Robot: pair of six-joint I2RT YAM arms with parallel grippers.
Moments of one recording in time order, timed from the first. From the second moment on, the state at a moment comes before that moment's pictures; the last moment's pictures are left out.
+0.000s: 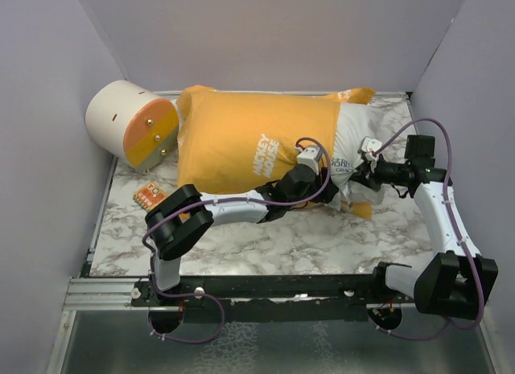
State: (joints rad) left arm -1.04 1.84 1.13 0.39 -0.16 -0.70; right arm -0.14 1.18 0.92 -0.66 -0.99 -1.04
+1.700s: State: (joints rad) left arm -1.05 1.77 1.20 0.16 -0.28 -0.50; right arm -0.14 1.23 0.92 -0.67 -0.98 -0.94
